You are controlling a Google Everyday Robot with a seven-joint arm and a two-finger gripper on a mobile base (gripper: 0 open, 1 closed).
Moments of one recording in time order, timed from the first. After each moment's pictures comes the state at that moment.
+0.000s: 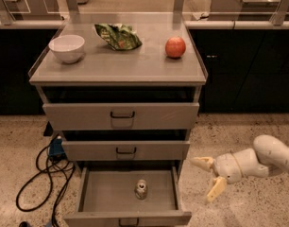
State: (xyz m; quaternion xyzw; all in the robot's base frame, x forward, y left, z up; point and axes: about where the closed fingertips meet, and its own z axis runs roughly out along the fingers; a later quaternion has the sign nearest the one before) arm 0.458 -0.195 0.555 -0.50 0.67 0.47 0.28
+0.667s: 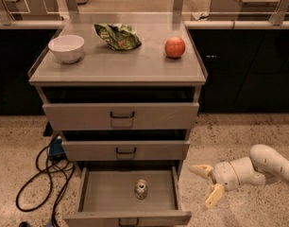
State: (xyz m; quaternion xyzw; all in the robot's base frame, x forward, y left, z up) arm 0.451 -0.187 0.518 -0.48 0.67 0.50 0.28
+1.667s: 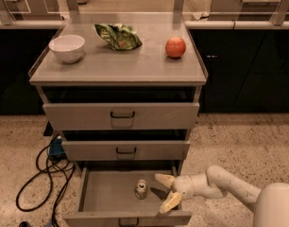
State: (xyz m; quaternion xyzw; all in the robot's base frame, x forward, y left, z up) arm 0.486 -0.069 0.391 -0.43 0.61 0.58 0.33
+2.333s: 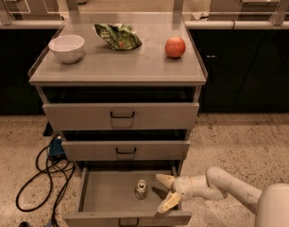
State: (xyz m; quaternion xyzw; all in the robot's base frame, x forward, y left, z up) arm 0.498 -0.065 0.376 -0.42 0.64 0.55 0.34
